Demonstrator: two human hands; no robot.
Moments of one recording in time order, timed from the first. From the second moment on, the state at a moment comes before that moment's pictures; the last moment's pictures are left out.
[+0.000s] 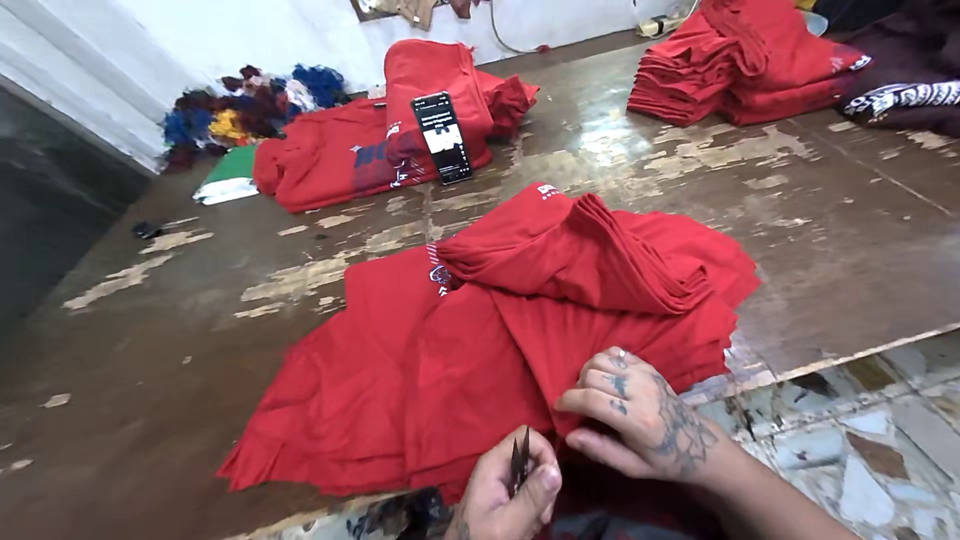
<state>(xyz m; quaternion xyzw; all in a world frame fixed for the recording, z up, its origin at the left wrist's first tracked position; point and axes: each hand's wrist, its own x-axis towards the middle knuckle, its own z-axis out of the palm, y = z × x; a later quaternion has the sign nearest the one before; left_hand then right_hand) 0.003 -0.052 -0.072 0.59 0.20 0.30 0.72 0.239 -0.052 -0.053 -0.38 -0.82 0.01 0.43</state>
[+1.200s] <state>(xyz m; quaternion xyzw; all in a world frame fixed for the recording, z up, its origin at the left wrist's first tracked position) 0.026 -0.016 -0.018 0.93 0.19 0.31 0.05 0.232 -0.088 -0.084 -0.36 -0.72 0.03 0.59</state>
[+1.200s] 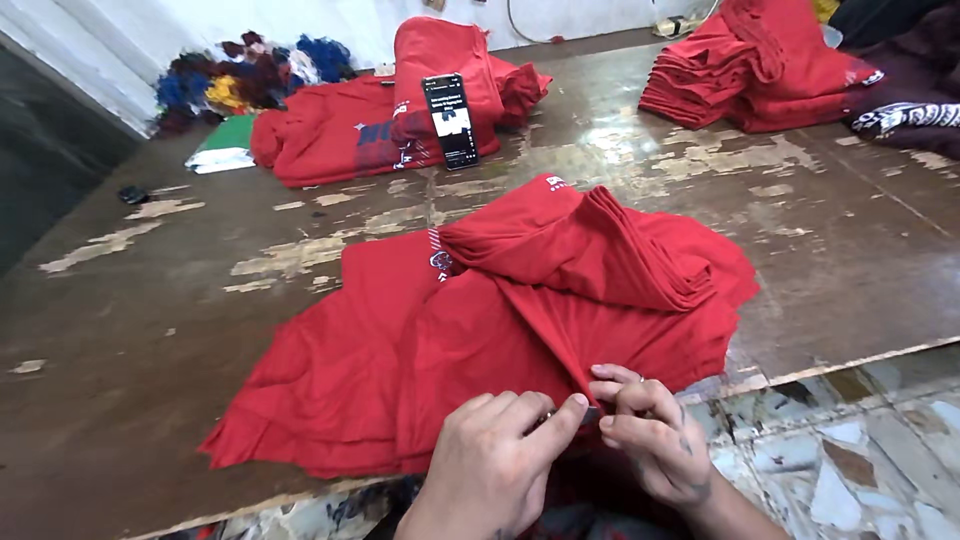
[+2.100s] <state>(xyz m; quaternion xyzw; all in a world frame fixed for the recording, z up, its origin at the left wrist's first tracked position) 0.053 0.026 -0.021 0.83 0.24 0.25 0.43 0.233 -0.108 -0.038 -0.31 -0.79 0.04 0.53</state>
